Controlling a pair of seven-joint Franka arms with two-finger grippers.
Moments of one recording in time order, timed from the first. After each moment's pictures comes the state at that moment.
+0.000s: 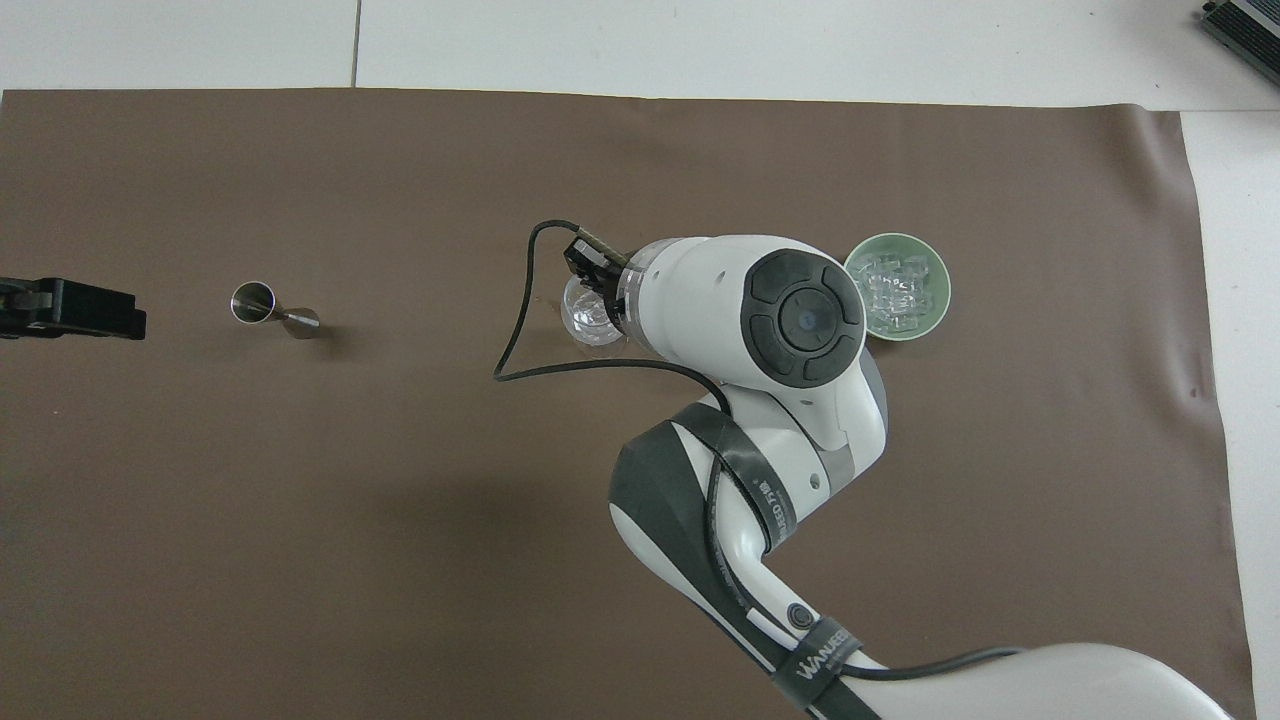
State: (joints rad) left arm 0.03 -0.08 -0.10 -1.61 -0.02 1.60 0.00; right arm 0.25 0.30 0.34 -1.59 0.00 2.26 1.21
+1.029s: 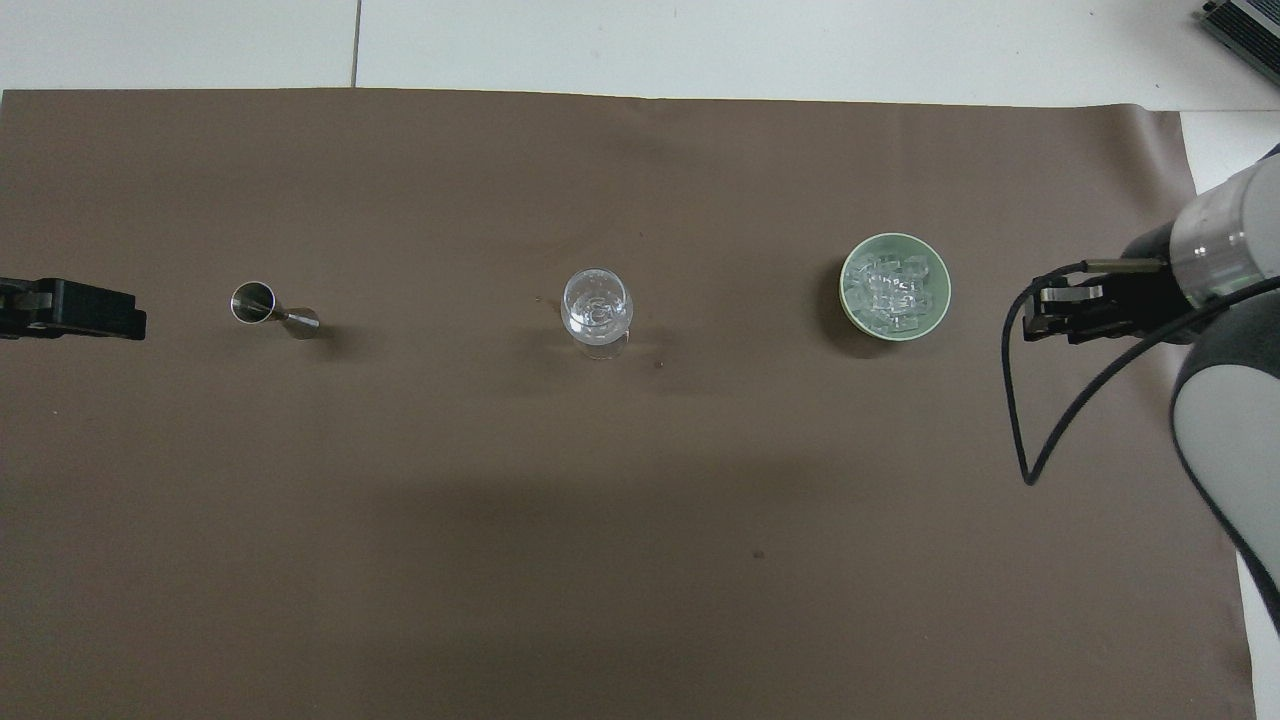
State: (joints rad) left arm 0.03 -0.08 -0.10 -1.61 -0.02 1.60 0.00; right arm -0.26 0.02 0.33 -1.57 0.01 1.56 0.09
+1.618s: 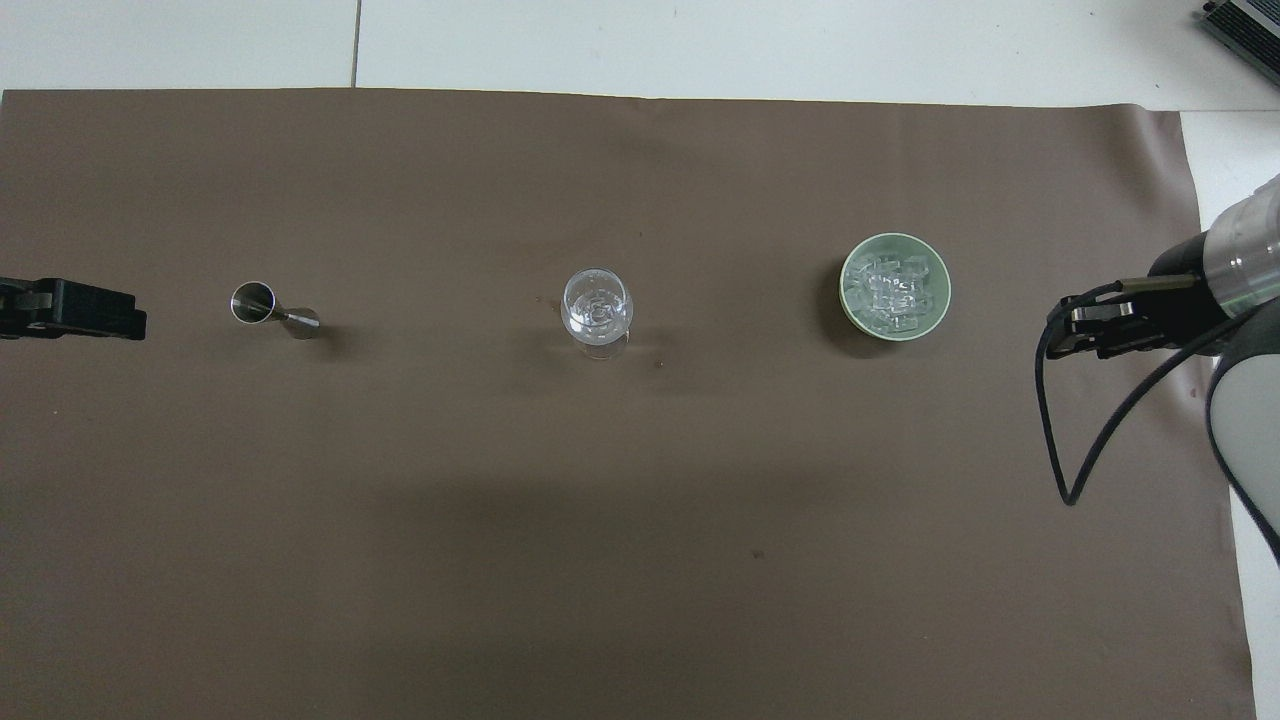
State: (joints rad) left arm 0.03 -0.08 -0.10 -1.61 -0.02 1.60 0.00; right arm -0.26 0.00 0.31 -1.57 0.01 1.52 -0.04
